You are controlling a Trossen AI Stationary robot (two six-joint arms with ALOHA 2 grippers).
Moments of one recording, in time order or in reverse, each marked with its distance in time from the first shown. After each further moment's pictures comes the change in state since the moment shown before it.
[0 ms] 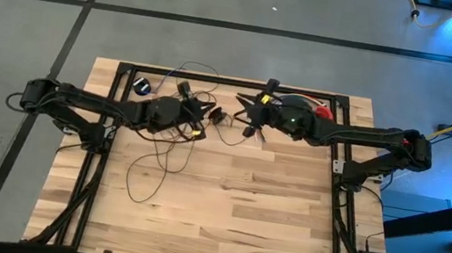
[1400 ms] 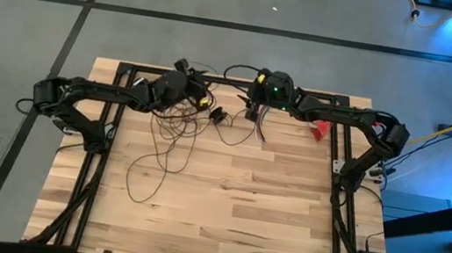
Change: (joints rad) left arm 0.321 0.109 0.001 0.079 0.065 0.127; right arm -0.360 0.257 0.006 -0.048 -0.381 0.164
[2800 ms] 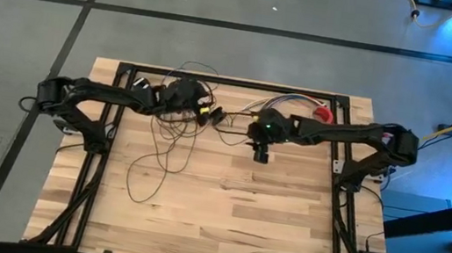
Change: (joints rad) left arm -0.036 0.033 0.000 -0.218 0.214 -0.578; right arm 0.262 -0.128 -0.157 -0.393 0.025 0.231
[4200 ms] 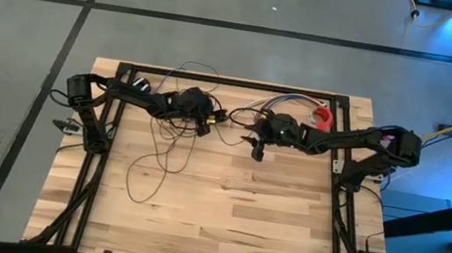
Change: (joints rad) left arm 0.032 0.269 0.000 0.105 0.146 0.261; right arm -0.012 -0.013 -0.252 0.585 0.011 0.209
